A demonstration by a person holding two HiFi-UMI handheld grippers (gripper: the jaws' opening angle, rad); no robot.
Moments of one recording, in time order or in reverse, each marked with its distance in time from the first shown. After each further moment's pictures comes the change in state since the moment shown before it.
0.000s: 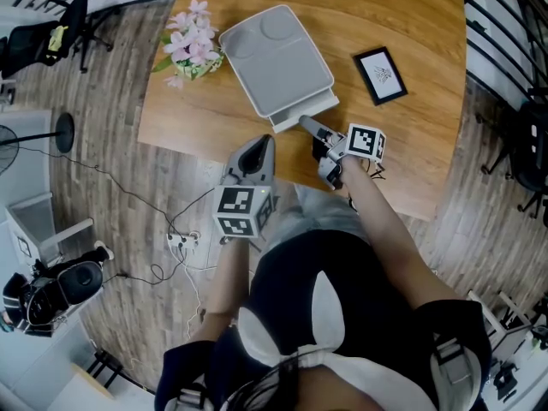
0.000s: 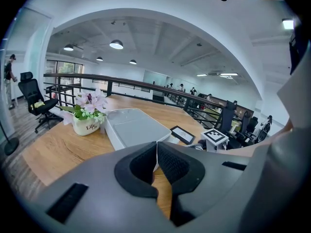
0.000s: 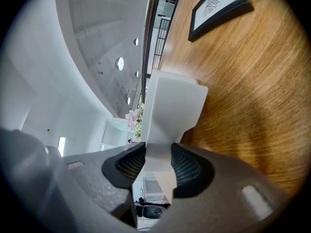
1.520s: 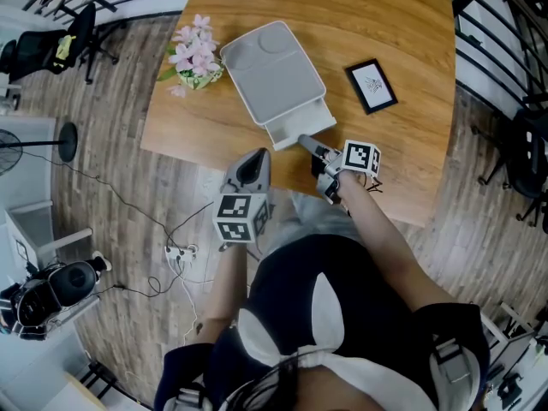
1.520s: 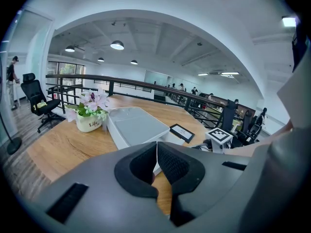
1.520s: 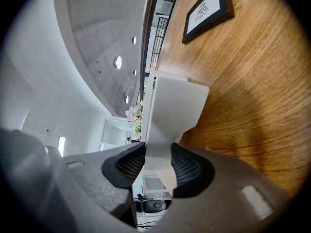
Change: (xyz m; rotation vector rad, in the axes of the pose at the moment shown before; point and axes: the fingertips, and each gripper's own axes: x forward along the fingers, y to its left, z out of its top) left arm -0.016 -0.012 -0.013 -0.002 0.008 0.019; right arm -0.026 0.000 -0.020 -0.002 0.021 0.008
